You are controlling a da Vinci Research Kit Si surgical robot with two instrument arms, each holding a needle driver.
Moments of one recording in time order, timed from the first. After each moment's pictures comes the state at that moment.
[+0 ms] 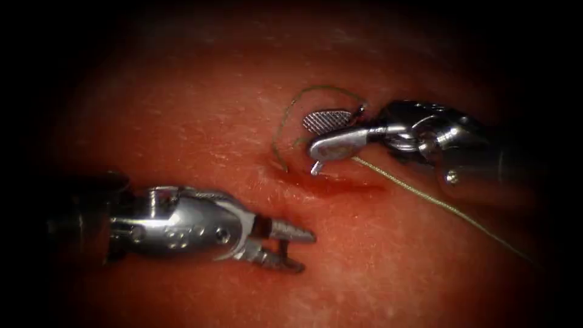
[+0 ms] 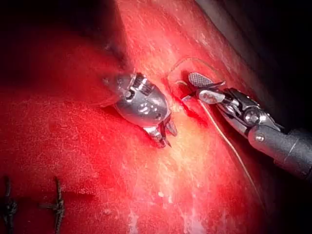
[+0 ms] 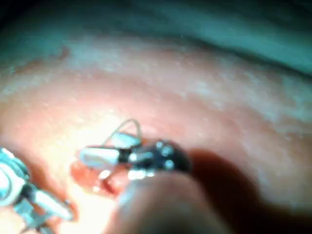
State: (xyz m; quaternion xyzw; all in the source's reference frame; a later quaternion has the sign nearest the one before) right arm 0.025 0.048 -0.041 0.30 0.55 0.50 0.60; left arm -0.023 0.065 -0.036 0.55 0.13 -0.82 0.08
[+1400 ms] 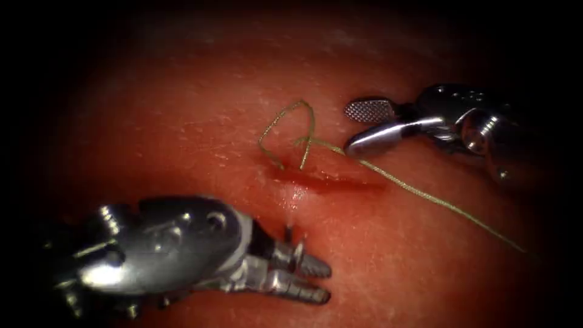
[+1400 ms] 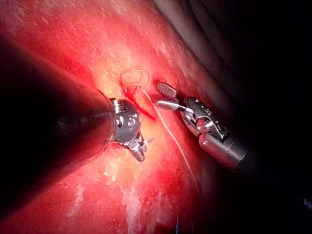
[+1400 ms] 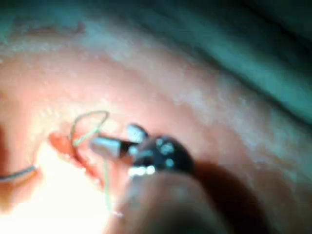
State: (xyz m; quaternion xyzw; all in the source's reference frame) right arm 0.021 0.050 -0.043 0.22 0.51 0.44 0.71; left arm -0.023 0.066 -0.047 0.53 0.46 -0.66 -0.25
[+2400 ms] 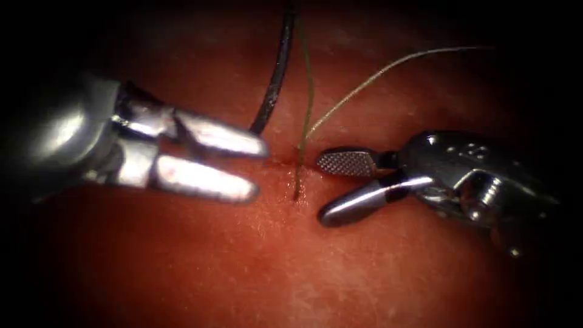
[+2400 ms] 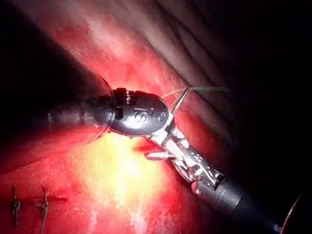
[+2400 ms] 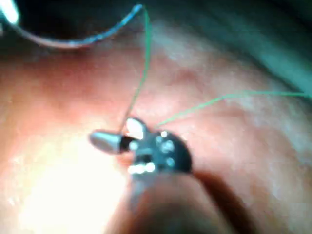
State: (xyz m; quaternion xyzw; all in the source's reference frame) right arm 0.025 0.045 -0.049 0.25 0.53 0.37 0.72; left arm -0.017 0.074 -0.056 0.66 0.17 -0.73 -0.07
